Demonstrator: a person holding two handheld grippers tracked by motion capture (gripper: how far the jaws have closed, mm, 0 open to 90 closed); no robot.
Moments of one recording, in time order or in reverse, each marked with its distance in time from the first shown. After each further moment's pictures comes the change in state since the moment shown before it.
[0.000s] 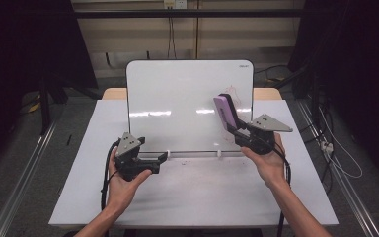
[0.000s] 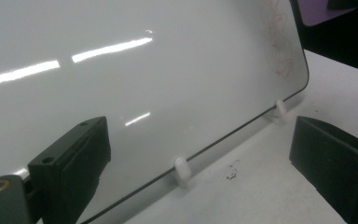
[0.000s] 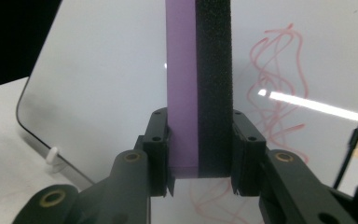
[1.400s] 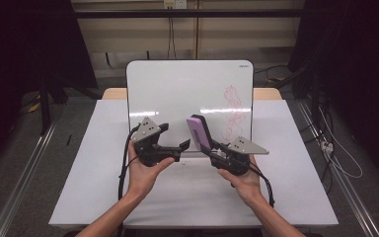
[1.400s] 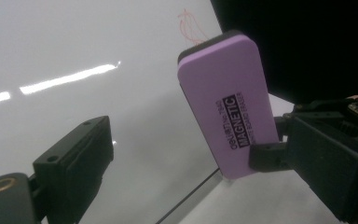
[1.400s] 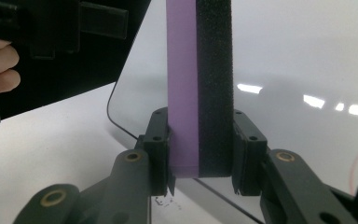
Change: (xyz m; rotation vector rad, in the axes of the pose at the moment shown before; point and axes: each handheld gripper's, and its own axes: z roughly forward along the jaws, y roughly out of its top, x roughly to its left) left arm -0.029 0.043 0.026 -0.098 -0.132 -0.006; right arm 0.059 -0.045 0.021 -0.090 0.223 0.070
